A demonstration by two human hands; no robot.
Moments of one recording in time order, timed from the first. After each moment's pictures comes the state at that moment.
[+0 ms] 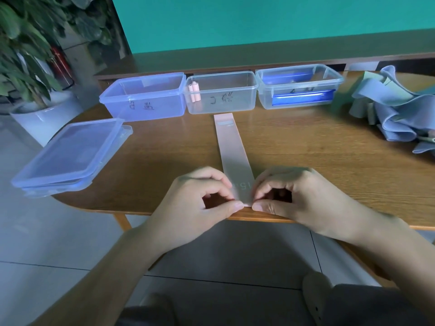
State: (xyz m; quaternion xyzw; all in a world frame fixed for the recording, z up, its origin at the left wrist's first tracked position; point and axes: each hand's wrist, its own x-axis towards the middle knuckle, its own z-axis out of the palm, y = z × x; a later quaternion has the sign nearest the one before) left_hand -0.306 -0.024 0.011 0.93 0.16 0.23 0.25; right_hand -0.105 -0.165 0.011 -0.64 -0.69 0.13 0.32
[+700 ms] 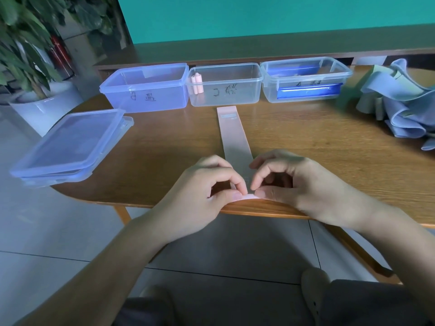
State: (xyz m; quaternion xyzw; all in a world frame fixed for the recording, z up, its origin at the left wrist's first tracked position) left_hand -0.298 -0.023 0.014 0.93 0.17 0.18 0.28; right_hand -0.108 -0.157 0.019 -0.66 -0.63 0.22 0.35
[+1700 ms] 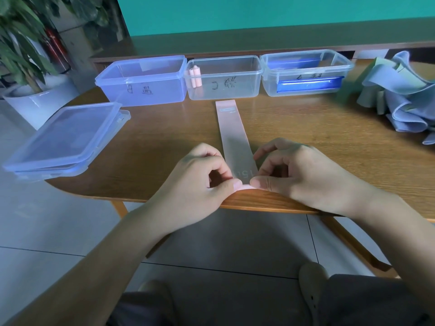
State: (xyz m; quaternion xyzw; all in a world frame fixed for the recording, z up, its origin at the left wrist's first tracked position) left_hand -0.295 -0.018 0.012 0.93 0.22 0.20 0.22; right_hand -0.106 -0.148 0.023 -0.72 -0.62 0.15 0.28
